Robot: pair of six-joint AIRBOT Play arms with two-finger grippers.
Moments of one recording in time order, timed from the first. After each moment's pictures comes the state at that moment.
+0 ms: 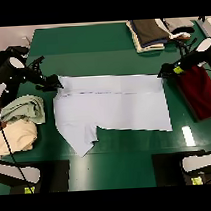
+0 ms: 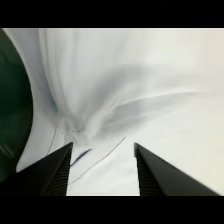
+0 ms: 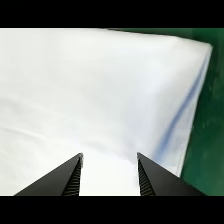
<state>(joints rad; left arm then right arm) 0.08 -1.61 1.41 1.09 -1.22 -1.43 -0.16 -1.57 1.47 -1.14 1.29 1.37</state>
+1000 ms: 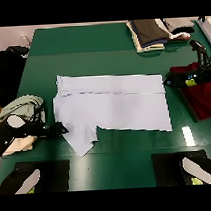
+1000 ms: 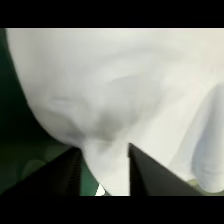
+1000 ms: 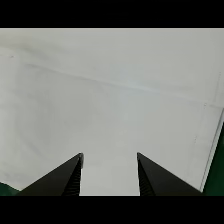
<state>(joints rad) 0.06 -0.86 0.39 0.98 -1.06 -1.50 -0.17 -1.04 1.06 -1.06 1.25 1.32</state>
